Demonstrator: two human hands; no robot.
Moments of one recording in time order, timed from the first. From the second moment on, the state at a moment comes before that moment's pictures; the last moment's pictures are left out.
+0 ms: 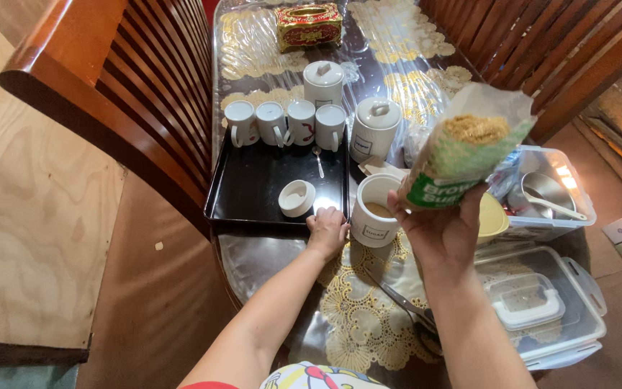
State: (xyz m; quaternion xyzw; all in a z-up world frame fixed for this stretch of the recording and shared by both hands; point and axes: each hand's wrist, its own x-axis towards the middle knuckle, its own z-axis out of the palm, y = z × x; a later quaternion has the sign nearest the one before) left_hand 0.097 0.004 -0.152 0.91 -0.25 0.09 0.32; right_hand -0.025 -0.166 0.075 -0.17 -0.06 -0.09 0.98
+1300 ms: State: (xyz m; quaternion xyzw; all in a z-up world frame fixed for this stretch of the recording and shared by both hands) left_hand 0.091 -0.020 -0.053 0.81 -0.28 0.06 0.51; right_hand 0.070 -0.217 0.041 -0.27 0.04 -0.09 0.96
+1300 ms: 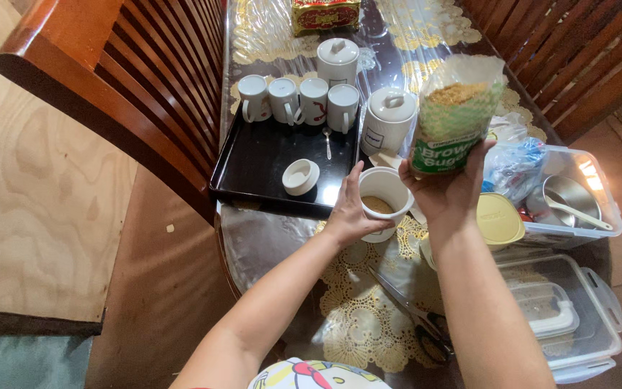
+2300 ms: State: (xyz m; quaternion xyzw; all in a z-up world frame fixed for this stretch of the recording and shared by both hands) left_hand 0.215 -0.126 0.117 0.54 -0.25 -0.07 0.80; right_hand 0.108 -0.346 0.077 -0.50 0.06 0.05 0.86
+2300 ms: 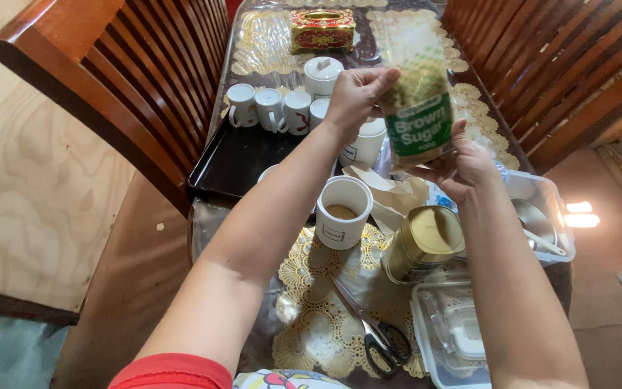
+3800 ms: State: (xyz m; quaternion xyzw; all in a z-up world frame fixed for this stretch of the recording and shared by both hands) left_hand 0.198 -0.049 -0.010 0.63 -0.12 -0.32 0.69; right_hand 0.170 -0.347 0.023 -0.84 0.12 0.02 0.52
